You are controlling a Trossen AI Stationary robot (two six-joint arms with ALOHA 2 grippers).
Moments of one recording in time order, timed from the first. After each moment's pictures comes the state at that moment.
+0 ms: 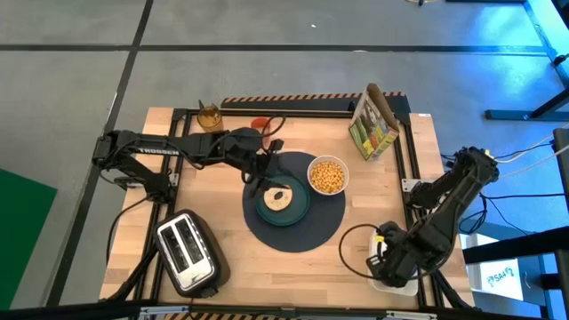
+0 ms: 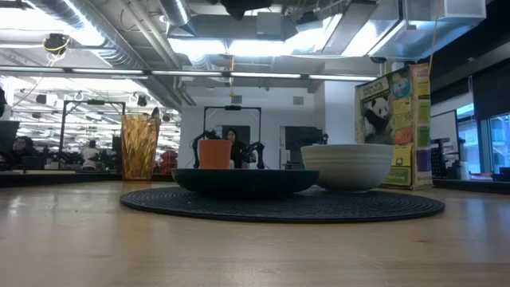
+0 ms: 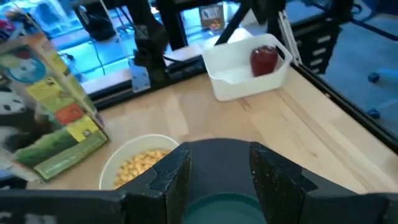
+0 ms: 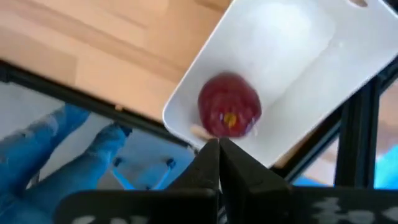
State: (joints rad) left arm 0.06 1.45 1.26 -0.27 0.24 0.32; right arm 0.86 1.51 1.42 -1.32 -0.18 2.00
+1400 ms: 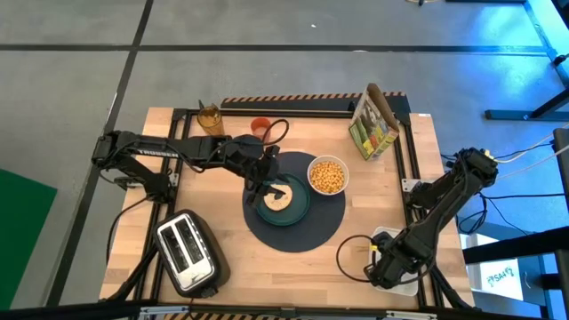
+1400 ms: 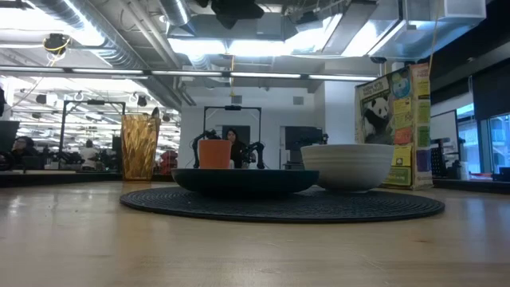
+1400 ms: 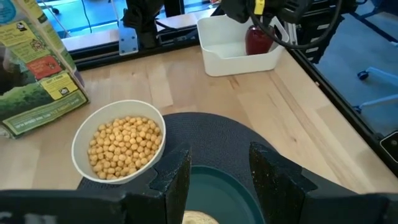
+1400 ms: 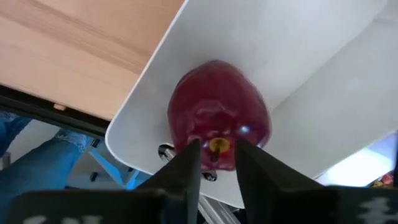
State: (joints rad) left arm 0.02 1.45 1.26 -0.38 0.19 0.19; right arm 0.86 1.51 1.10 -0.98 -0.34 1.99
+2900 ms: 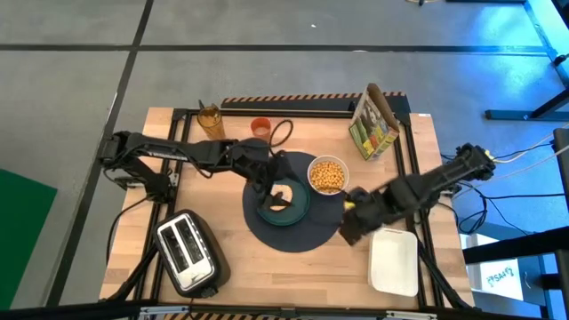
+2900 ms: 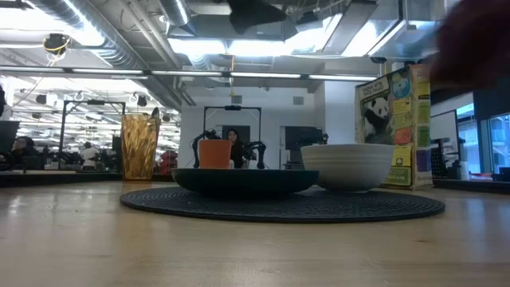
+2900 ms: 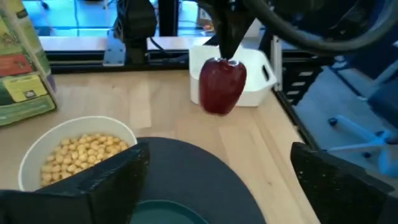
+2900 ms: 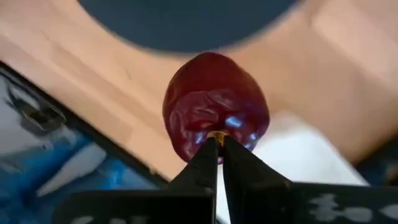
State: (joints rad) left arm 0.00 1.53 1.26 -0.20 0.24 -0.02; right arm 0.44 1.51 1.52 -1.35 -0.07 1.37
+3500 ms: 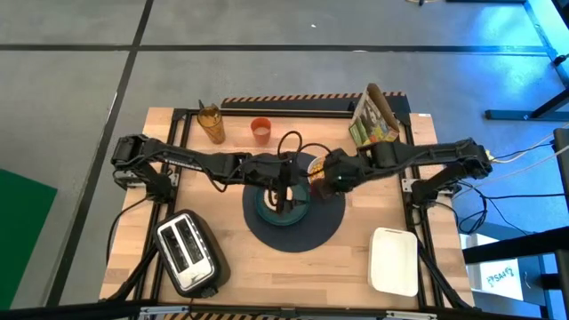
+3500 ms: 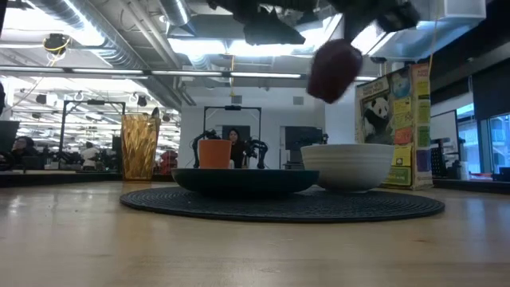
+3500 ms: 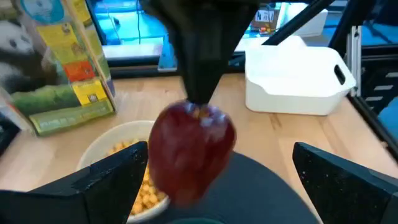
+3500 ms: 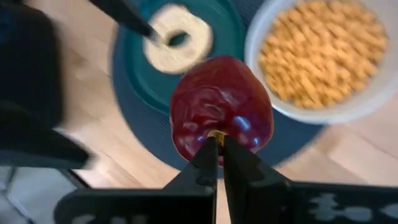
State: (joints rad) left arm -0.06 1.65 1.26 -0.05 -0.06 0.02; right arm 0.11 1.51 1.52 -1.11 0.04 1.14
